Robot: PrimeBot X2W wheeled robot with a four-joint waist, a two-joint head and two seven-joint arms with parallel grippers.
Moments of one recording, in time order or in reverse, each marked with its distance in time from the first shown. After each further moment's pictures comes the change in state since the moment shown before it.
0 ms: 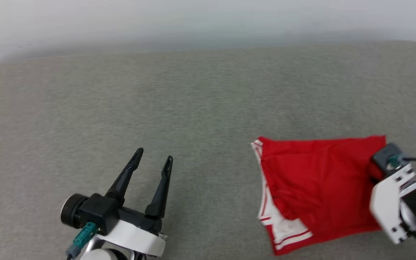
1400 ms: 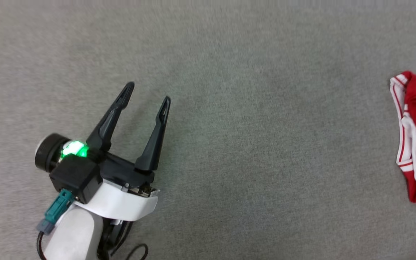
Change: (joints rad) left arm -0.212 0.106 -0.047 -0.171 -0.024 0.027 0.020; right arm -0.384 -0.091 -0.337 0.616 -0.158 0.000 -0.486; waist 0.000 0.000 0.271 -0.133
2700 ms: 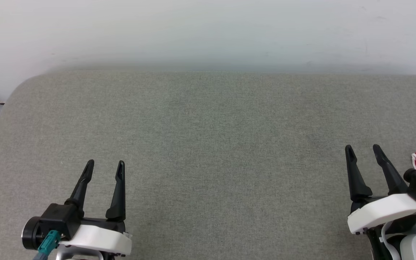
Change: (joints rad) left arm 0.263 -0.142 0.248 0.212 0.048 0.006 -0.020; right arm 0.500 0.596 -0.036 -0.486 0.172 0.000 -0.311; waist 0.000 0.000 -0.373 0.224
